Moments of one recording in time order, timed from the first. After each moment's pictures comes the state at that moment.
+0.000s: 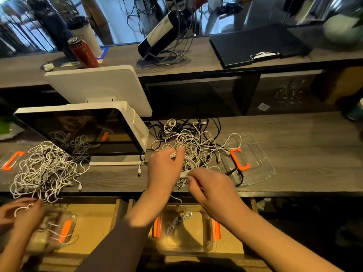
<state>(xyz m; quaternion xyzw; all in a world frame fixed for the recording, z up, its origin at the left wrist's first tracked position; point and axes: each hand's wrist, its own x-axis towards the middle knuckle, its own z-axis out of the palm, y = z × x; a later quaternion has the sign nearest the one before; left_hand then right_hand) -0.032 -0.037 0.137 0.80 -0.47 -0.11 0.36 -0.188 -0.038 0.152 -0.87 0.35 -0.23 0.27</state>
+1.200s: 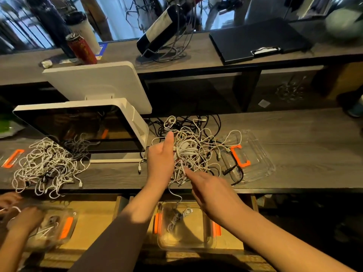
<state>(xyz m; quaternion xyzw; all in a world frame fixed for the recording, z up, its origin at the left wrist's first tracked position) -0.034 -0.042 0.154 0.75 -0.35 -0.23 0.52 -0.192 -0.036 0.150 -0.91 0.32 -0.07 0.23</state>
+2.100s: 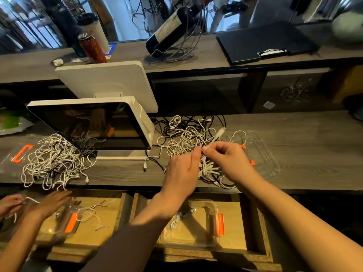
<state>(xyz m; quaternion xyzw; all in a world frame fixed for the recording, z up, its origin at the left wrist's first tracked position) -0.059 -0.010 0.154 0.71 -0.55 -0.21 0.39 -0.191 -0.081 0.166 -0.65 0.44 -0.26 0.56</state>
